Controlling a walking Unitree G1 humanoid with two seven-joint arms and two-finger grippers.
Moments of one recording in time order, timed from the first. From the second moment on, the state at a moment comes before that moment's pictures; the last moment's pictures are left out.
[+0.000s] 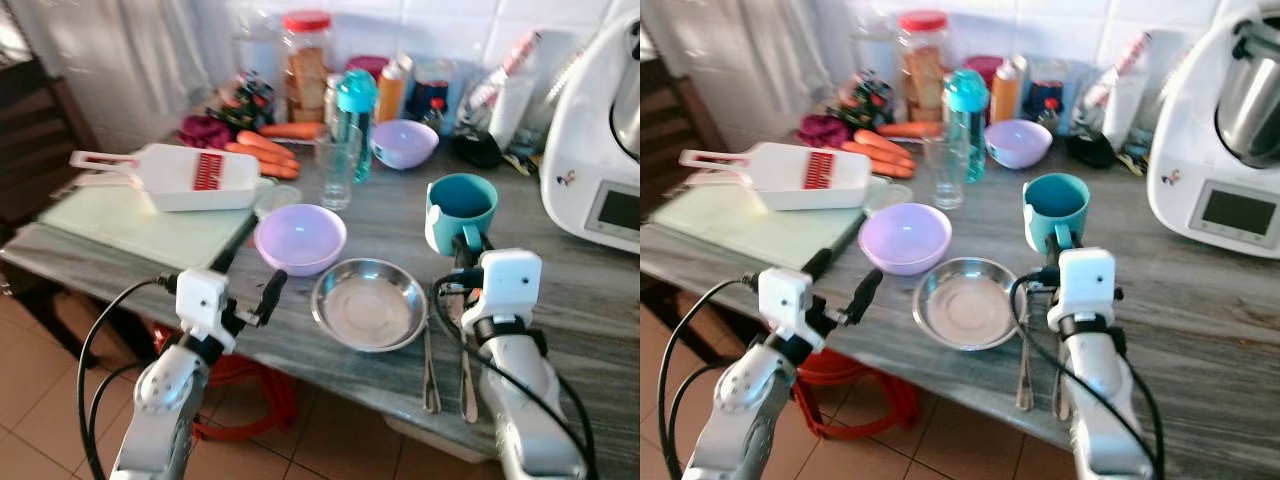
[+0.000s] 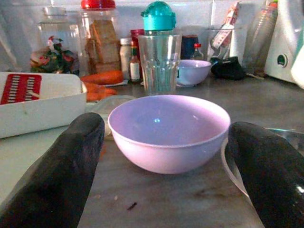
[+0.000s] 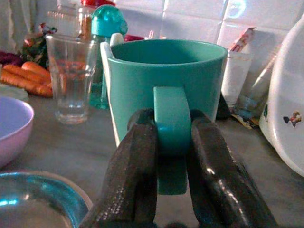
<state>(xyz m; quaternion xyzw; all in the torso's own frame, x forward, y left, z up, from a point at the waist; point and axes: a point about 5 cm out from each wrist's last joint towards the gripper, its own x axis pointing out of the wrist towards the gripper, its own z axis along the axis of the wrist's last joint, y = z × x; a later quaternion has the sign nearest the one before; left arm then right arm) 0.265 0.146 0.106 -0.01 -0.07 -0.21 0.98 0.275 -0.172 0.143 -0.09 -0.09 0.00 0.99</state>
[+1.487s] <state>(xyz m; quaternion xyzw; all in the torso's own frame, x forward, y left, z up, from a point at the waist) 0.254 0.127 0.099 -0.06 -0.01 -0.39 0.92 0.333 -0.157 0.118 -0.07 -0.05 0.09 0.99</state>
